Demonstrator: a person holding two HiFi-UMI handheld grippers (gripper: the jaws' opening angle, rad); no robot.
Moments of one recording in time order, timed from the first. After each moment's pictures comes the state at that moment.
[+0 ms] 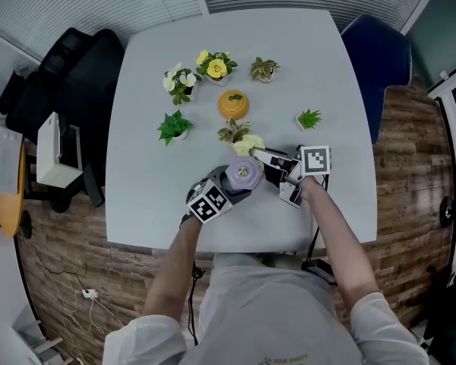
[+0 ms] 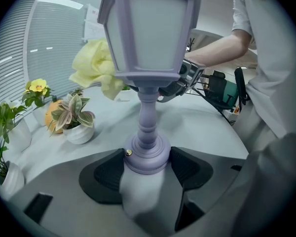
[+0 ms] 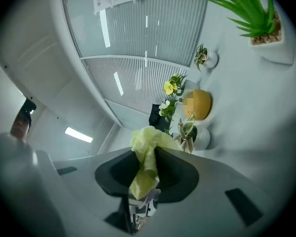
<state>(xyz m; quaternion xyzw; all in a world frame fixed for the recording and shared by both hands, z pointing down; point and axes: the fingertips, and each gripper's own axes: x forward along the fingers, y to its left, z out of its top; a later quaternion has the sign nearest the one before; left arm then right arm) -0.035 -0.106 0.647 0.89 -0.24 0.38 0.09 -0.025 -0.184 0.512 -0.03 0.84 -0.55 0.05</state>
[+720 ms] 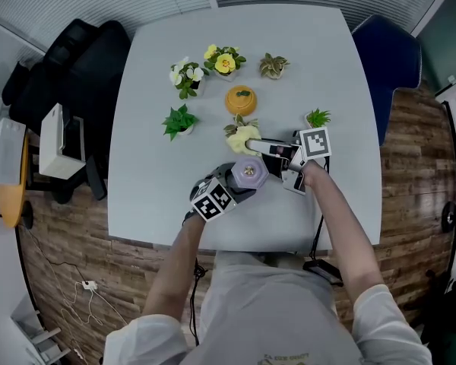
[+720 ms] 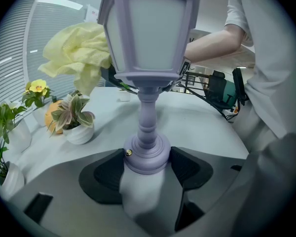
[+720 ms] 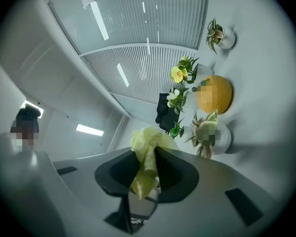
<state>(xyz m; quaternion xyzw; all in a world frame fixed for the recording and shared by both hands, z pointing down) -0.035 -0.106 0.646 0.89 -0.24 0.38 0.09 -0.057 -0.190 0.498 0.07 0.82 -0.56 0.02</state>
